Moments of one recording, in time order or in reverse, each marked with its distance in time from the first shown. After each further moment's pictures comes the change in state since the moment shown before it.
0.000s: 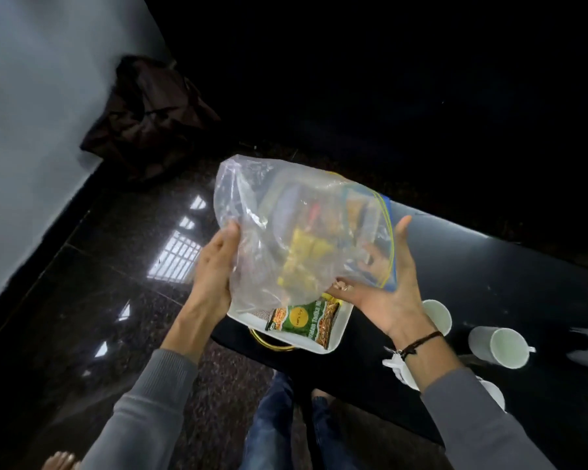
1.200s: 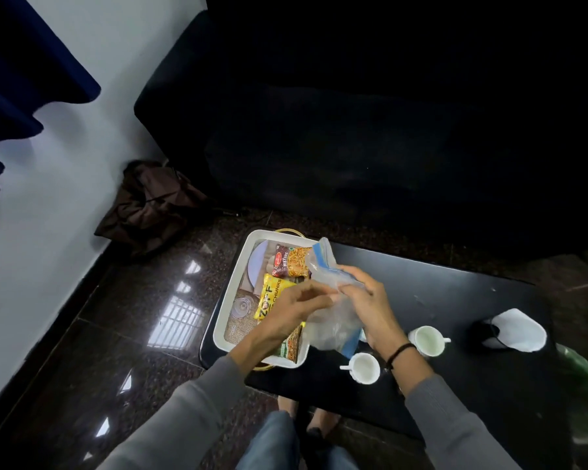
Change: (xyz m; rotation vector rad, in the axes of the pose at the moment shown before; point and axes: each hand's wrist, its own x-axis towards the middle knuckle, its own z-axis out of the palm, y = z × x) left_hand -0.117 0.033 0.161 0.422 -0.502 -0.029; right_hand -0.116 -0.055 0.011 -0.764 0.389 -0.387
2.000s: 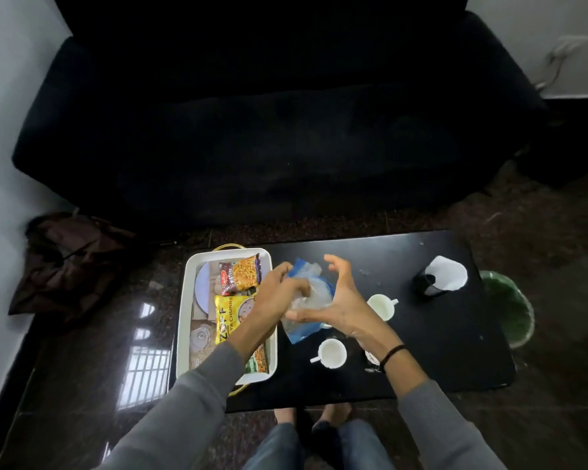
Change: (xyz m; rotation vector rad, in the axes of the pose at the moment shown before) left_hand 0.056 0.024 0.065 0.264 0.041 -0.083; right_hand -0.054 -0.018 -0.055 -0.098 -0.042 0.012
